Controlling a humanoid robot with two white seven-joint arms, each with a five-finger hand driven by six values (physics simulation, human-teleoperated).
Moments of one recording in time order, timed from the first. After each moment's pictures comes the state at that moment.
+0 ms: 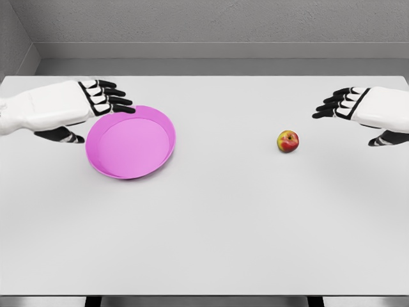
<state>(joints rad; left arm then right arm) -0.72 1.10 -0.75 -1.70 -0.28 -0.61 -0.26 -0.50 -1.13 0.41 -1.68 0.23 -0.61 0.54</state>
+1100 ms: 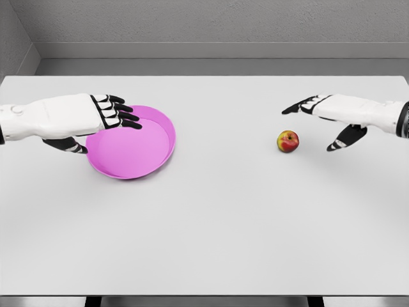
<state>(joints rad) -0.73 1.06 -0.76 -1.70 -0.28 -0.61 -0.39 -0.68 -0.92 0.66 -1.50 0.12 -0.39 0.61</state>
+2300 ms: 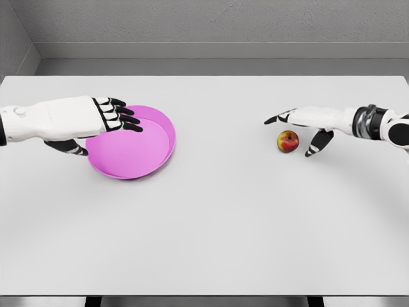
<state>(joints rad) -0.73 1.05 -0.76 -1.70 -0.28 -0.61 -0.41 -0.79 -0.72 0.83 -1.20 0.21 -0.37 0.61</state>
